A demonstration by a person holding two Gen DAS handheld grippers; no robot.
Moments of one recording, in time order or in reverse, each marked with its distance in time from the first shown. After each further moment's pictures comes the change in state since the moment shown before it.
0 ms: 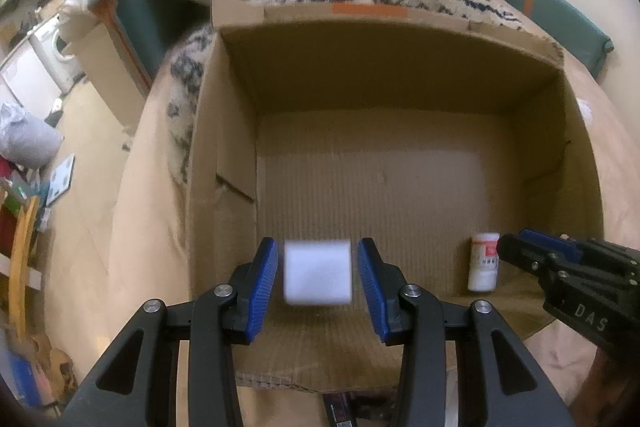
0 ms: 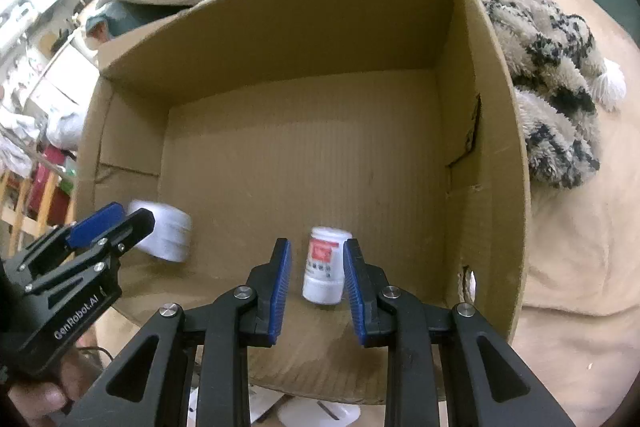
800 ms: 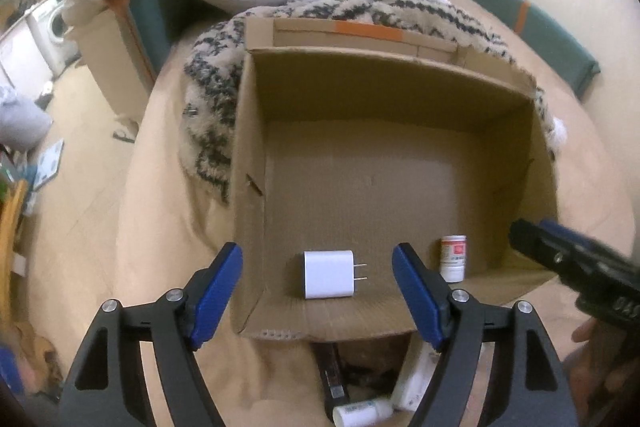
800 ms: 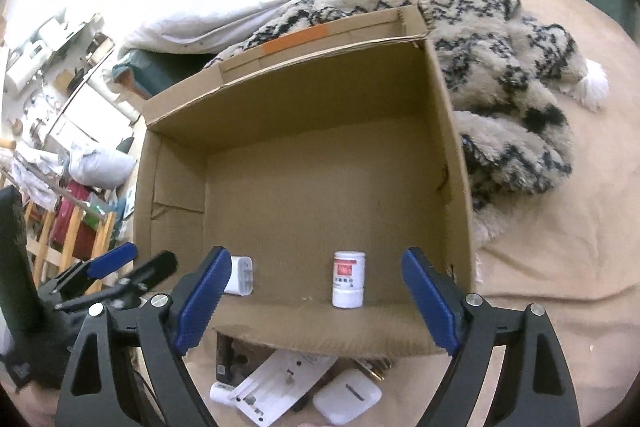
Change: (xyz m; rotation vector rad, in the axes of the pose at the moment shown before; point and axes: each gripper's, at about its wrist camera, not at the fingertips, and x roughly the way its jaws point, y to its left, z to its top) left arm -0.039 0.024 0.001 -0.072 0.013 -0.081; right arm -0.059 0.000 -0.004 0.060 -0.113 0.053
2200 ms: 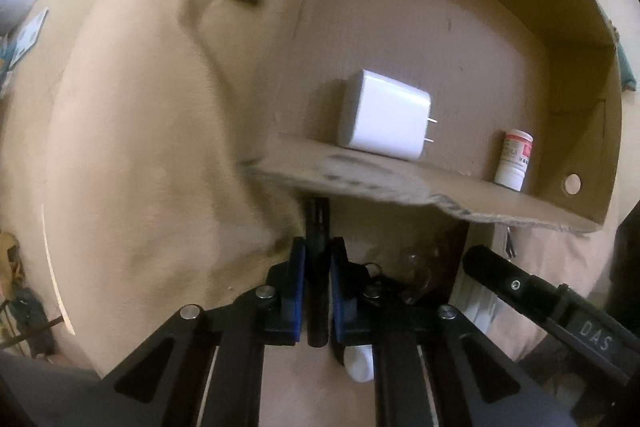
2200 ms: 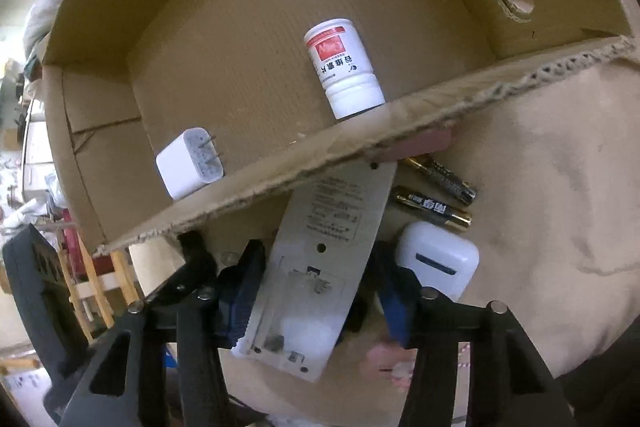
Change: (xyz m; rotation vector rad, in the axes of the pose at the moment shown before) left arm 0.074 0.035 -0.077 -0.216 0.442 -0.085; right arm 0.085 0.015 -0.080 0.362 0.405 -0.022
